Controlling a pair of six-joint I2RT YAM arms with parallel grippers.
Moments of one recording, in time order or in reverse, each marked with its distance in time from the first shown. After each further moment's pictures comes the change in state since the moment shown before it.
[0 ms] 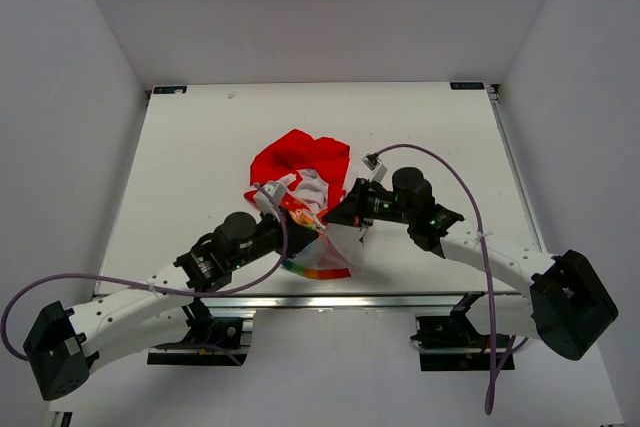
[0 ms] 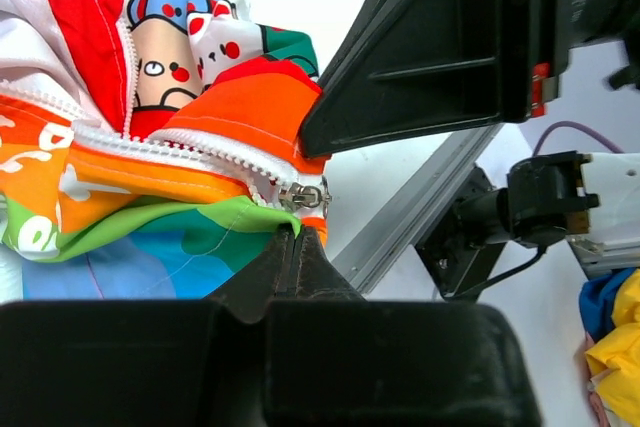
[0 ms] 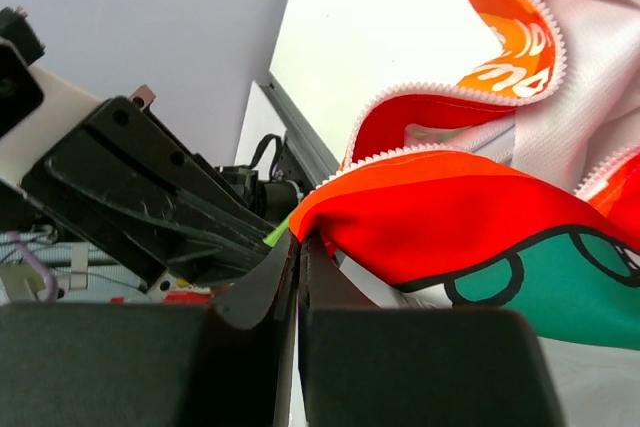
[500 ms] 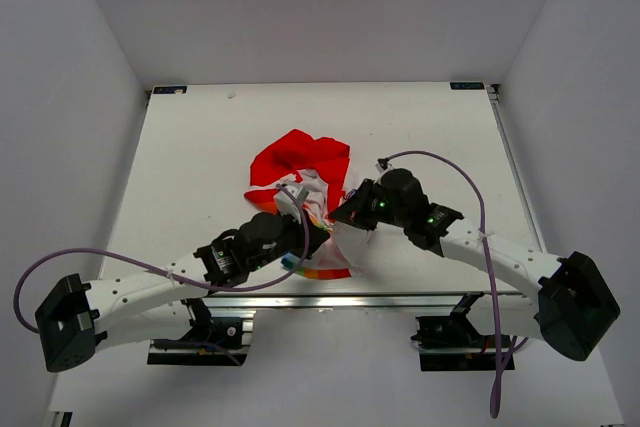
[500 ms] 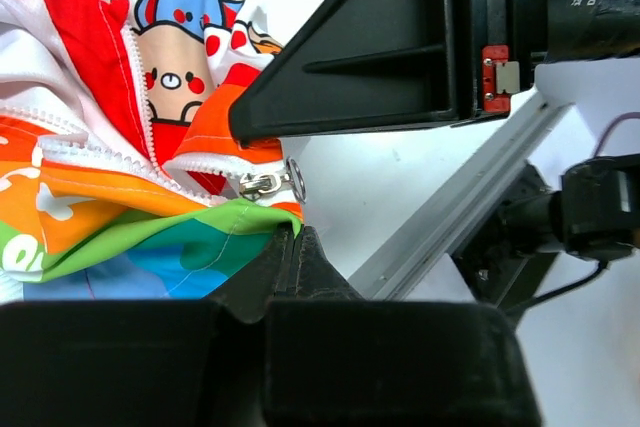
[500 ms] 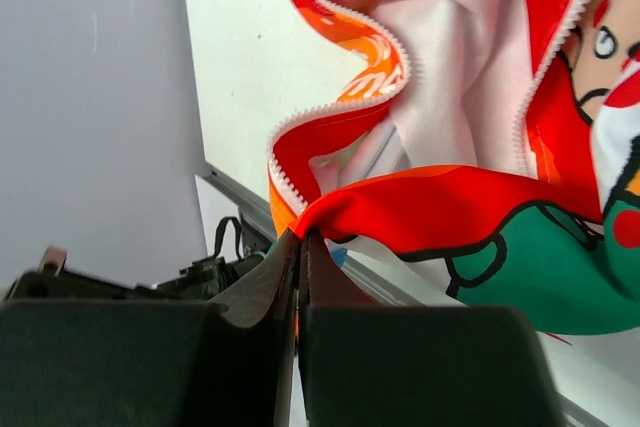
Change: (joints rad) left arm -0.128 0.164 0.100 -0.021 -0.158 0.050; right arm 0.050 -0.012 0.083 -0.307 0.337 0.145
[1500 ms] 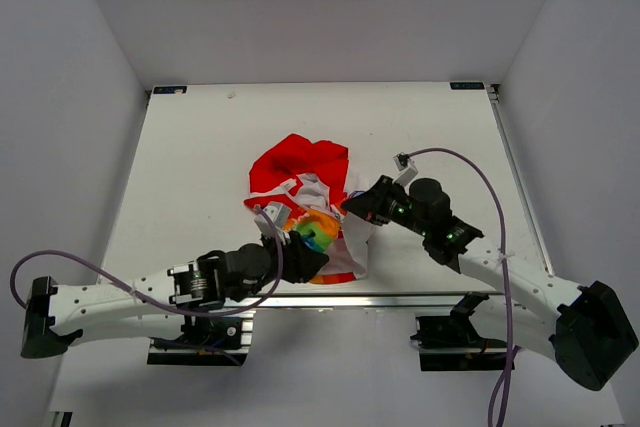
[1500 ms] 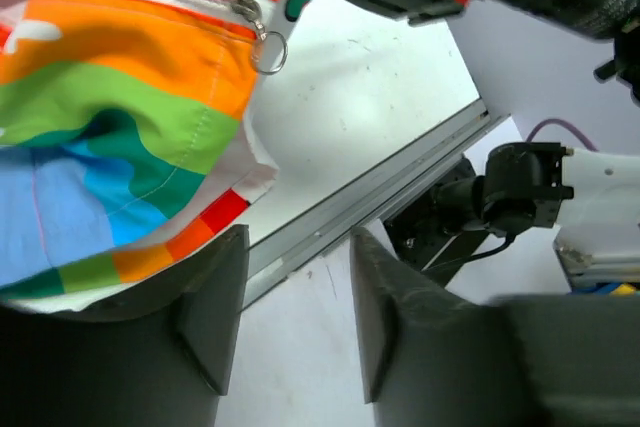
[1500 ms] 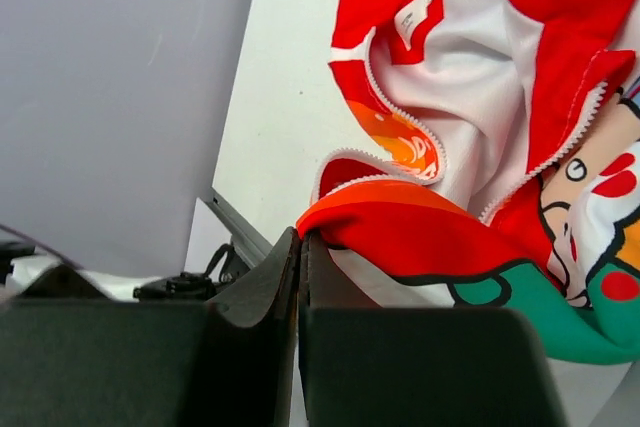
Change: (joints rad) left arm -0.294 -0.200 0.035 -0.250 -0.348 -0.214; right arm -0.049 -0.171 -0.128 0.176 0.006 -0.161
